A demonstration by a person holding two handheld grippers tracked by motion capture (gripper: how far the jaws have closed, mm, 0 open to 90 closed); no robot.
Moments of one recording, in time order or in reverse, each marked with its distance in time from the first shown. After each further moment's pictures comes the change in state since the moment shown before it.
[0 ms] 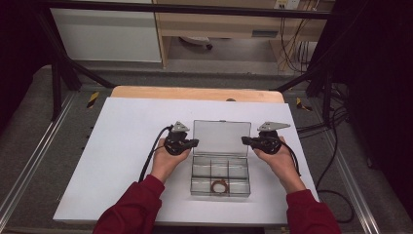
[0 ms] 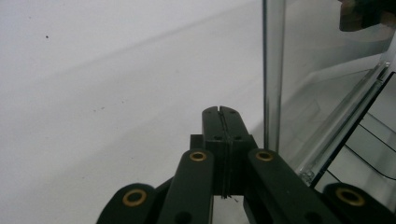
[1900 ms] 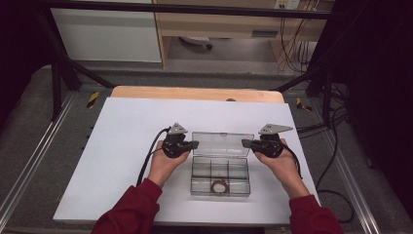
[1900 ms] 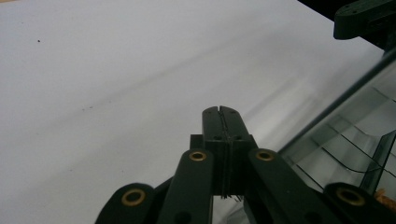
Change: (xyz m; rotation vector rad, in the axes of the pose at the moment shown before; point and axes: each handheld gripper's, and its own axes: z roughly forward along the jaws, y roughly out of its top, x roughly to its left) left arm -0.008 -0.003 -0.013 -0.031 -0.034 -0.012; right arm 0.015 0.001 -0.015 -0.014 0.017 -0.023
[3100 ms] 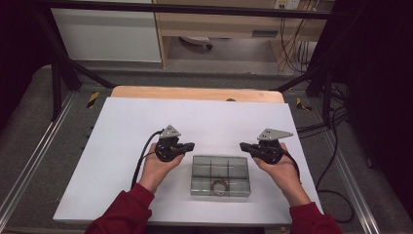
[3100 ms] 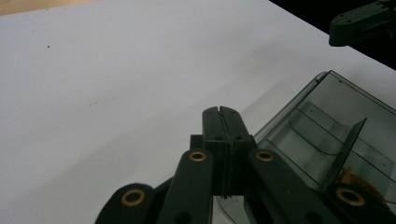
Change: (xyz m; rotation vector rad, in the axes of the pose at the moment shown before) left arm -0.004 -0.005 -0.027 -0.035 -0.017 0.015; right arm 0.024 0.001 -0.011 -0.021 -0.004 -0.045
